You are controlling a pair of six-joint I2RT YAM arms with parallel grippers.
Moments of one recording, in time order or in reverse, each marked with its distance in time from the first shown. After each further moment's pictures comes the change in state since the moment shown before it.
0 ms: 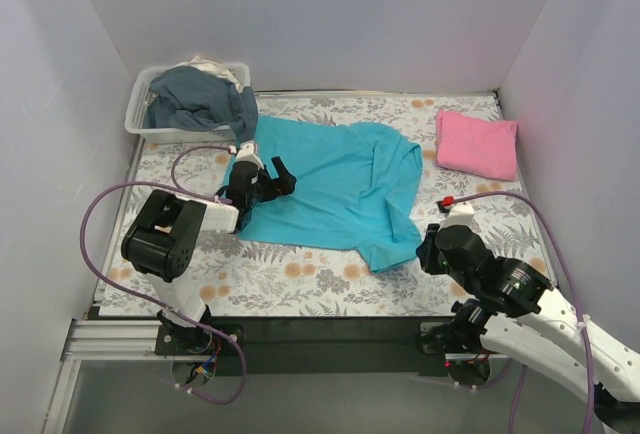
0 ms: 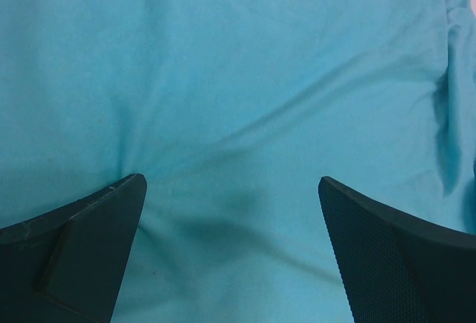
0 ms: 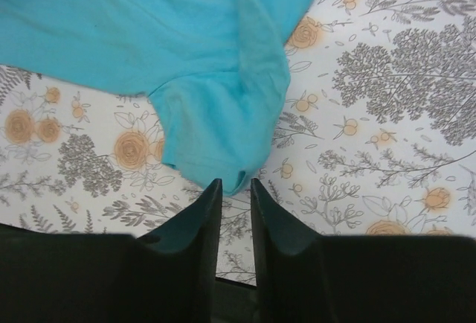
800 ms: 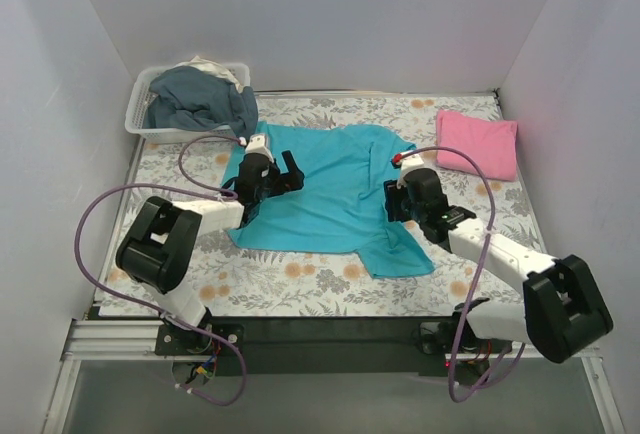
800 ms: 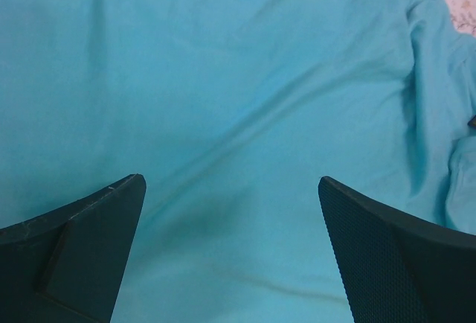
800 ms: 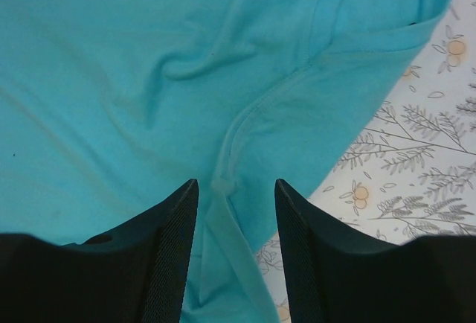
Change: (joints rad) left arm -0.082 -0.092 0.060 -0.166 -0.078 0.012; right arm -0.374 0.691 -0.004 0.801 -0.276 -0.491
